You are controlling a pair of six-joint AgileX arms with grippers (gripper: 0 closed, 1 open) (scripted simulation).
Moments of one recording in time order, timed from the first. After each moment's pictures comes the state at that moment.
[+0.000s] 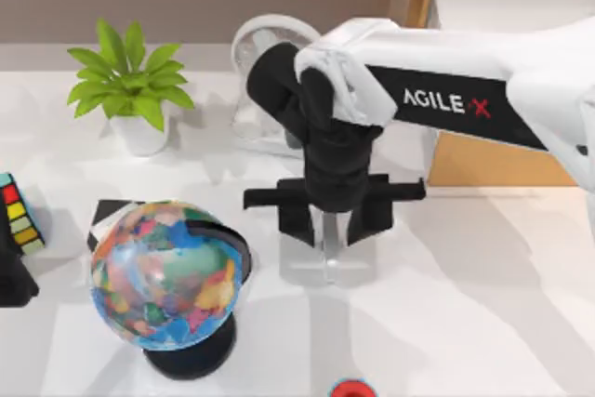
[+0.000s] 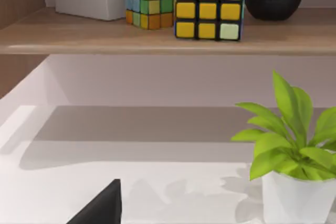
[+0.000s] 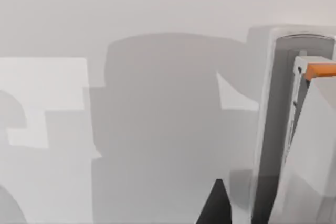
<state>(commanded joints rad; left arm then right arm) 0.00 0.00 0.00 0.00 0.00 0.00 0.72 2.33 1.79 -1.03 0.00 0.69</state>
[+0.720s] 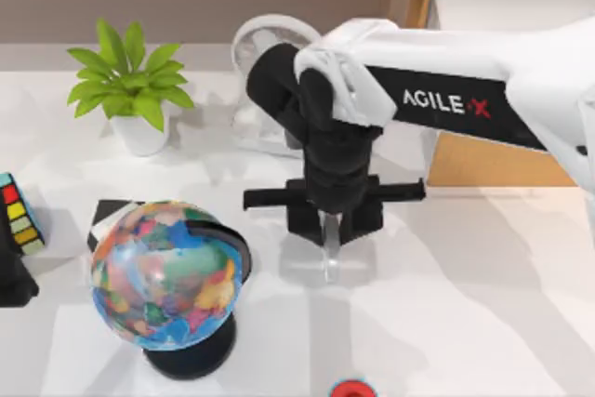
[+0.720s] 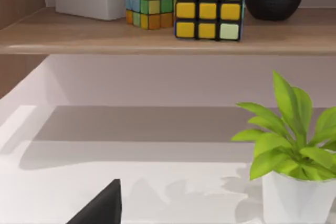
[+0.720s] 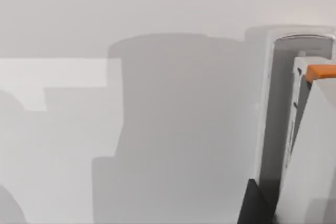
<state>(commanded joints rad) 0.00 0.00 0.00 0.00 0.00 0.00 0.72 2.33 1.79 -1.03 0.00 0.69</state>
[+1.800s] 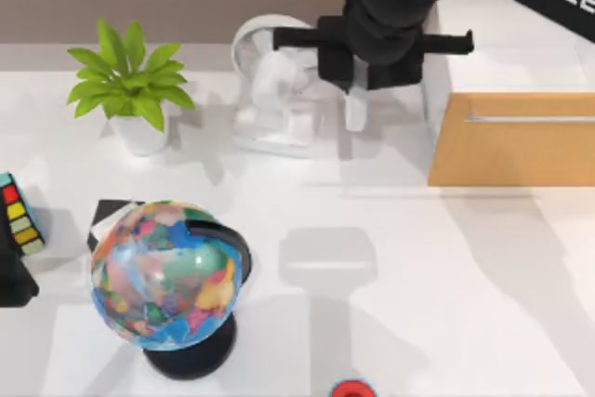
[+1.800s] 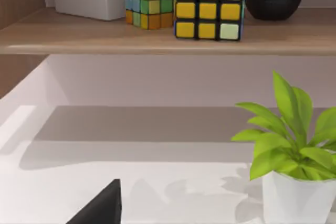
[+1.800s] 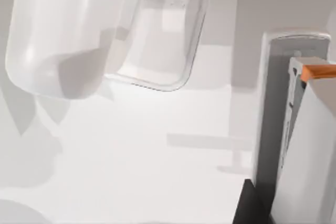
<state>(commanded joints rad) 0.00 0.00 0.00 0.00 0.00 0.00 0.59 2.18 2.05 -1.10 0.09 0.57</state>
